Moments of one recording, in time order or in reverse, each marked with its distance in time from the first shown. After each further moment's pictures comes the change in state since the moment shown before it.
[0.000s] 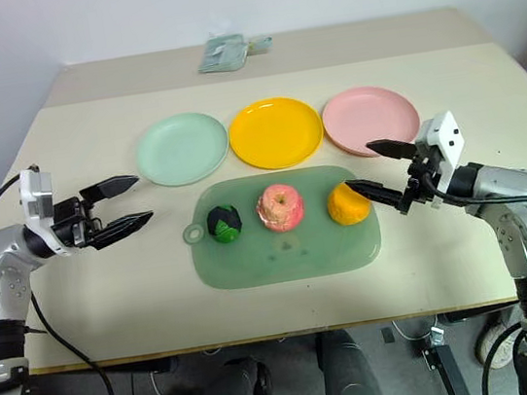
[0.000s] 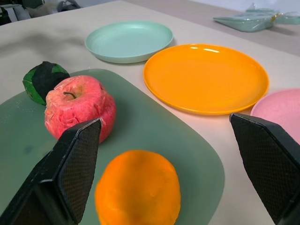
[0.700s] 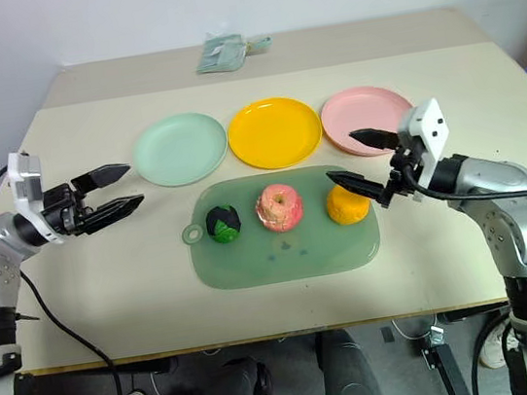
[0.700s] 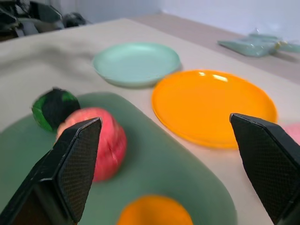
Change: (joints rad) left arm -0.078 0.029 0.011 0.041 -0.001 0.045 0.004; right arm -0.083 0.042 0.046 -0.124 0.035 0.087 -0.120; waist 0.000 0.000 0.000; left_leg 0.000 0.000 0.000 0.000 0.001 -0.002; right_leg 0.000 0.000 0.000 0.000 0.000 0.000
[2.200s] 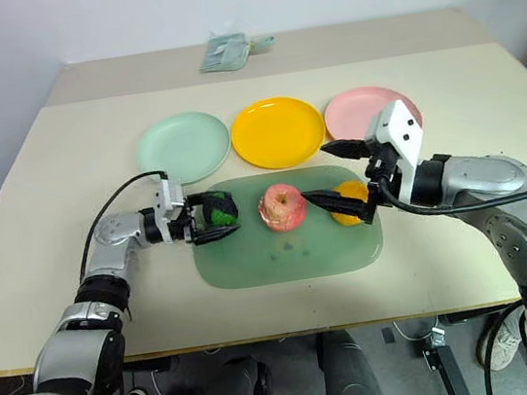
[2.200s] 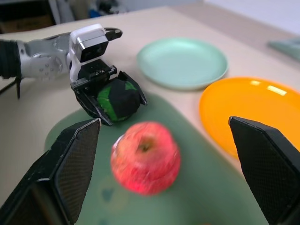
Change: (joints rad) left arm -0.252 -0.382 -0.223 0.591 0.330 -0.636 -0.005; right arm -0.021 -0.058 0.028 -0.261 0.143 0.236 -0.157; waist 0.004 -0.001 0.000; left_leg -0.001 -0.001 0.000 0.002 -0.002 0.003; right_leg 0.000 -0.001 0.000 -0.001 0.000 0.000
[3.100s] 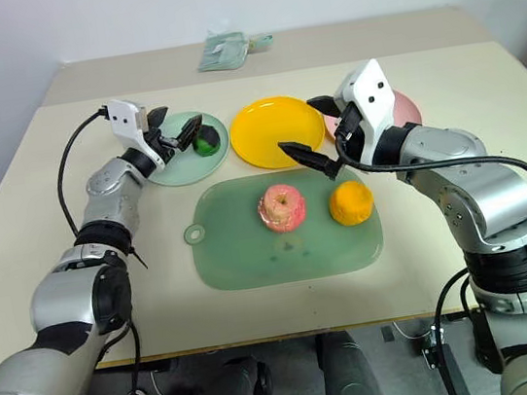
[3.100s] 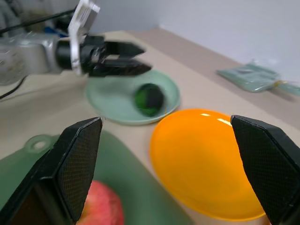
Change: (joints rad) left arm -0.314 -0.025 0.188 0.233 0.052 0.040 0.600; right arm -0.166 0.109 0.108 0.085 -0.147 0.011 -0.086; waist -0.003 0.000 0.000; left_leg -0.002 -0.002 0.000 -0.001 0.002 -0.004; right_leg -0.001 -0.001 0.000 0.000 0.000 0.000
